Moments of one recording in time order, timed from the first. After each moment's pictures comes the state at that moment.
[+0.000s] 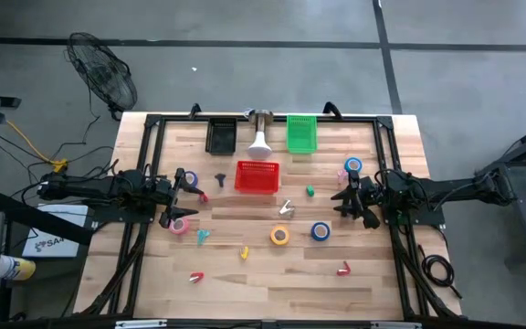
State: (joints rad) left arm -0.09 0.03 0.02 0.00 0.07 -0.08; right arm 0.00 0.27 0.01 0.13 -0.16 0.25
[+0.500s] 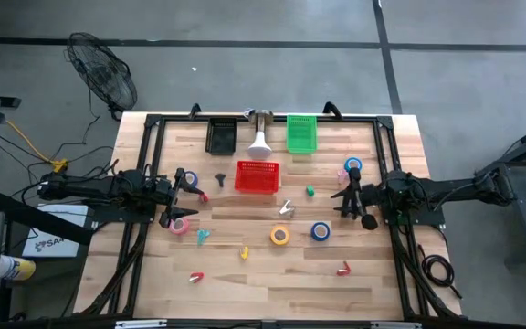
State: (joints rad) left arm -0.09 0.03 0.02 0.00 0.07 -0.08; right arm -0.01 0.27 0.01 0.13 -0.16 -0.13
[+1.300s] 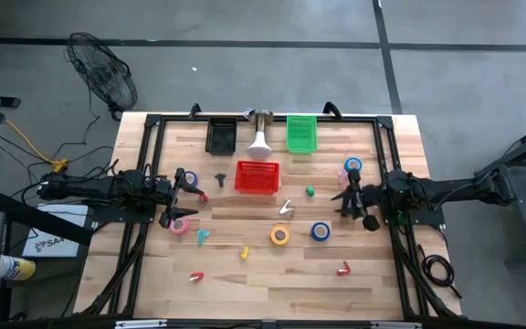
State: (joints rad) left arm -0.09 0.03 0.02 0.00 0.07 -0.08; right arm -0.01 0.27 0.01 0.15 -0.19 -0.08
